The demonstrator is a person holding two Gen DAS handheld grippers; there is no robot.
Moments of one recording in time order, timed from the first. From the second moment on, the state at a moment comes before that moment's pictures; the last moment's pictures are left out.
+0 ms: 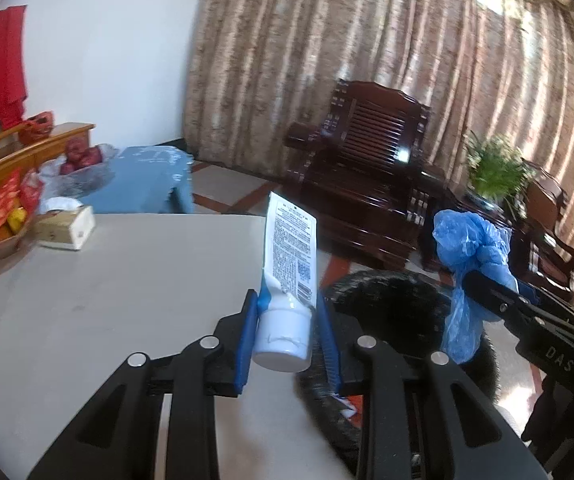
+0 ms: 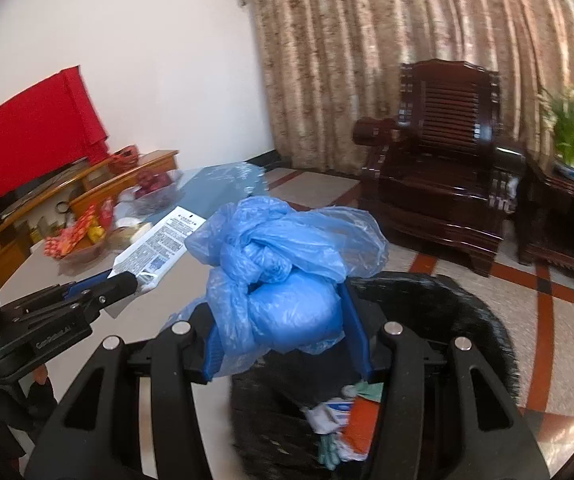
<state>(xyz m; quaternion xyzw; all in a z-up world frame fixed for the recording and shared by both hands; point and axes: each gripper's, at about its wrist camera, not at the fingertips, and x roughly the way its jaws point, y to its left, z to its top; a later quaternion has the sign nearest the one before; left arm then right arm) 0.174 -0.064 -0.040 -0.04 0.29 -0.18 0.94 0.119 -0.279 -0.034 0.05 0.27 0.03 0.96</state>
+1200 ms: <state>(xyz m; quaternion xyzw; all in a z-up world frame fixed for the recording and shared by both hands) 0.222 -0.193 -0.112 0.02 0.36 -0.29 0.89 0.136 -0.381 -0.125 0.06 0.34 -0.09 0.93</state>
